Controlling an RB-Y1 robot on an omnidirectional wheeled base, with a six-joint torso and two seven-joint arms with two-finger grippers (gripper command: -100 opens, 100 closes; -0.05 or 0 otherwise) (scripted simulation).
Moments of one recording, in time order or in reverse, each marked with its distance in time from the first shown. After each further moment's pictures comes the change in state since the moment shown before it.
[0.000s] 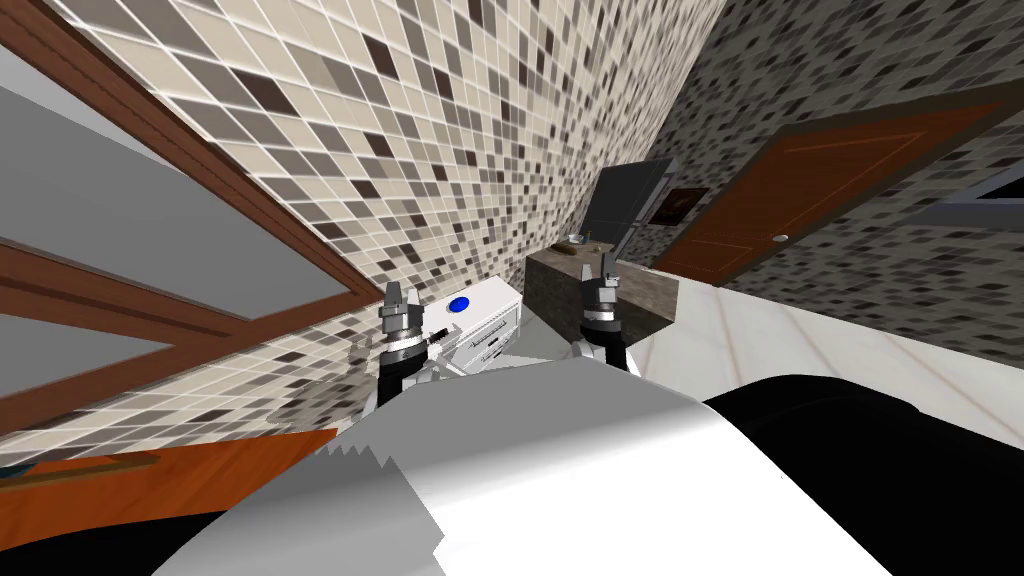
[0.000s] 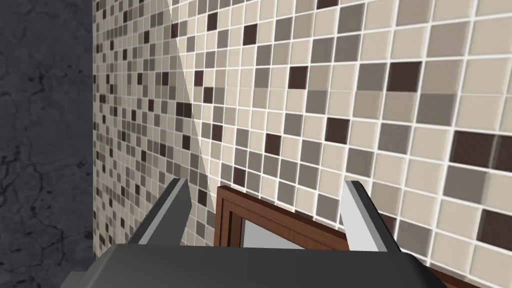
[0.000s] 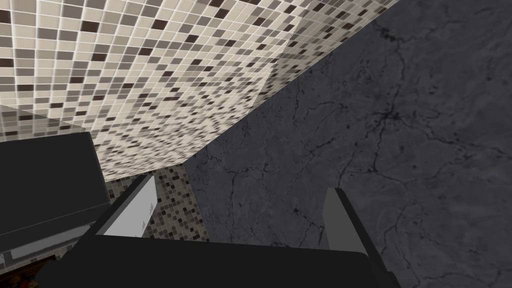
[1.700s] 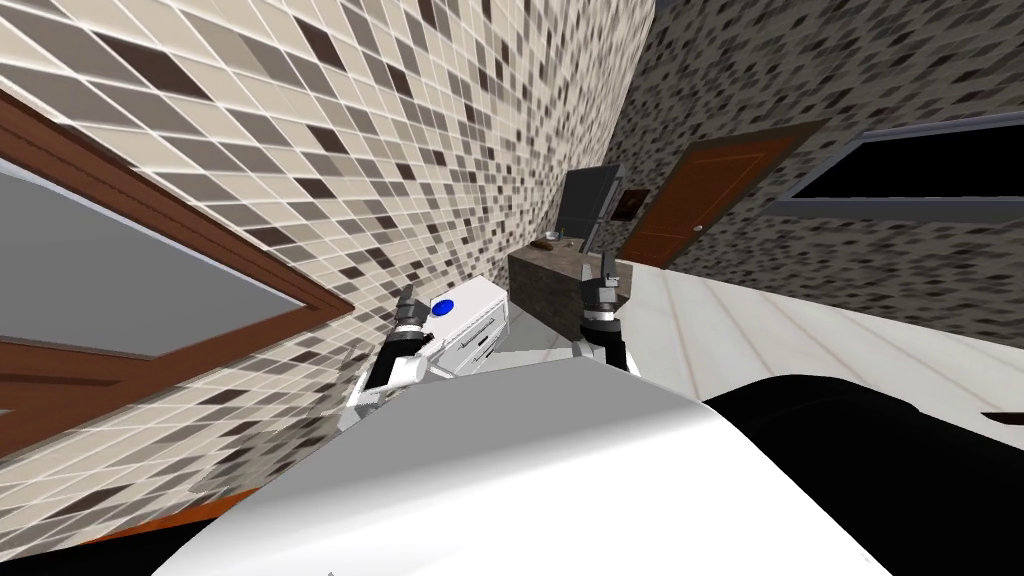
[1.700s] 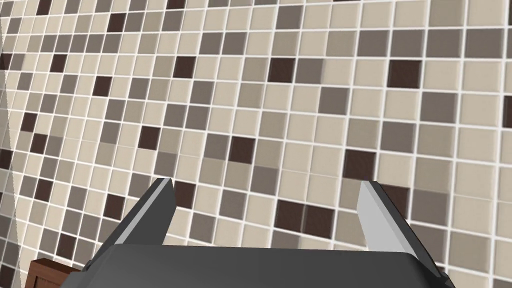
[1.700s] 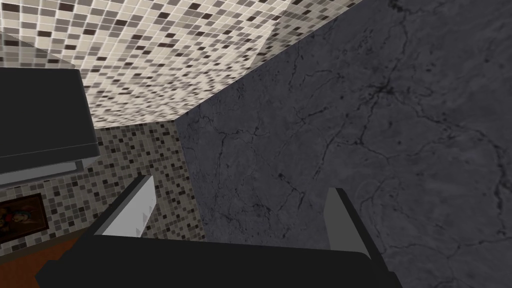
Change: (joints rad) left arm -0.166 0.229 0.087 0.163 0.179 0.403 0.198; right arm 0.000 0.000 0.000 0.000 0.000 0.000 0.000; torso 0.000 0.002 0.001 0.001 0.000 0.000
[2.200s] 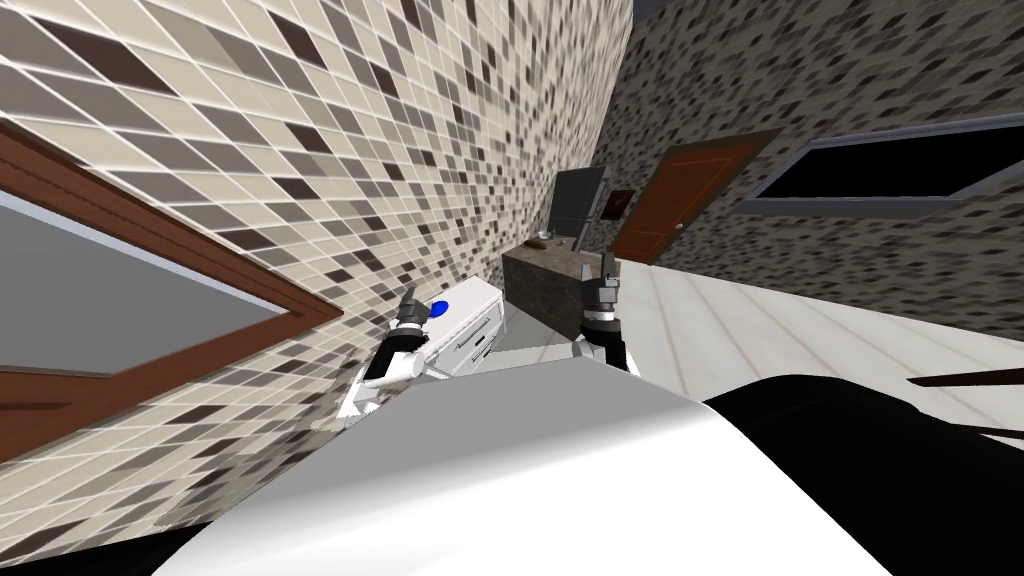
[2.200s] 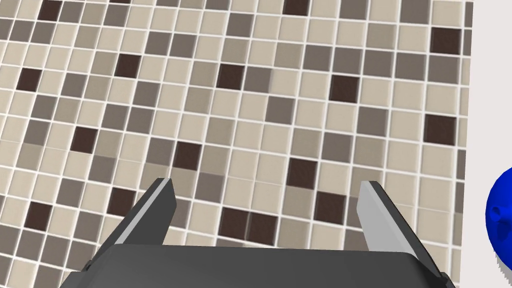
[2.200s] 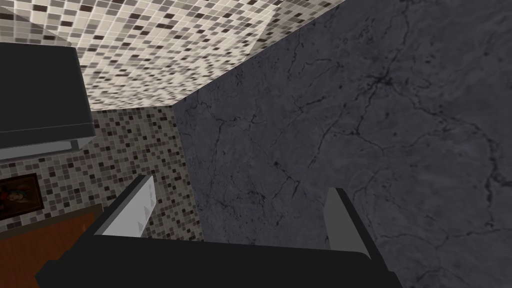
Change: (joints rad) left arm -0.047 0.032 0.026 0.051 0.060 0.141 0.070; right arm 0.000 0.000 0.000 0.000 0.000 0.000 0.000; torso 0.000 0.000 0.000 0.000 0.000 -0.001
